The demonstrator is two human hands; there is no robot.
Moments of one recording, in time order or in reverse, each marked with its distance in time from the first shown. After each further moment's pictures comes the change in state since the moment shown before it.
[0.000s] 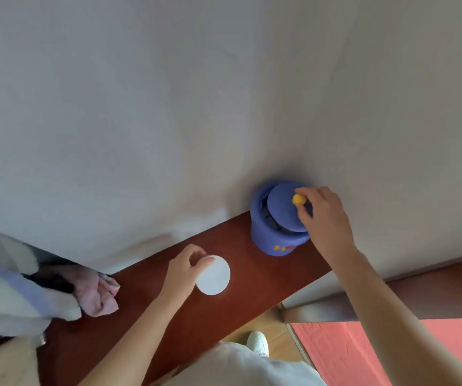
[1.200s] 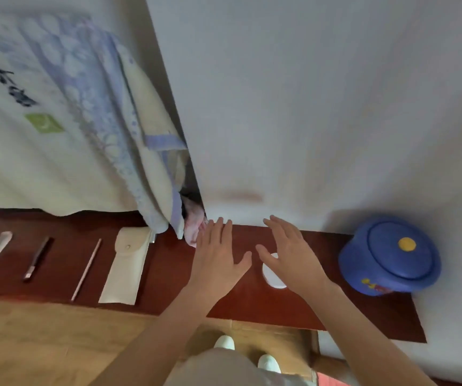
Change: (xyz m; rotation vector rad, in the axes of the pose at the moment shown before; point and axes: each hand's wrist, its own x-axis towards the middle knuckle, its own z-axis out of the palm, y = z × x) left_hand -0.107 0.010 -0.057 0.701 0.447 -0.152; right_hand -0.074 -0.155 0.067 0.066 -0.565 -0.659
